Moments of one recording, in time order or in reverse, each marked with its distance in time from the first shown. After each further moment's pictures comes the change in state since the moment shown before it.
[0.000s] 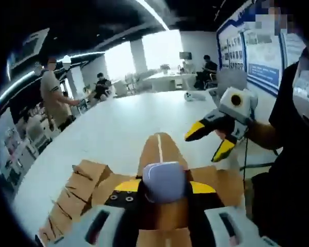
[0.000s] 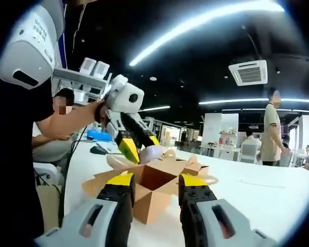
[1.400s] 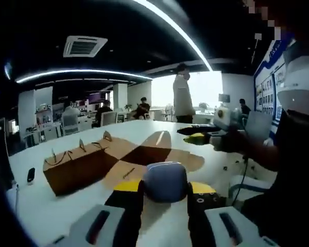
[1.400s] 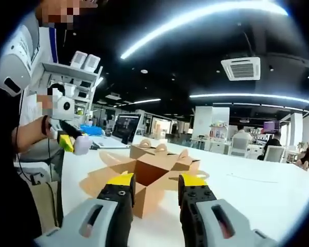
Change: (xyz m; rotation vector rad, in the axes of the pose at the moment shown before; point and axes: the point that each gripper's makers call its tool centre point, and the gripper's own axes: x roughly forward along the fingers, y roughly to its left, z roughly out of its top) left arm -0.087 -0.081 -0.083 -0.164 -0.165 0.202; right arm -0.010 -0.006 -0.003 0.006 0.075 -0.085
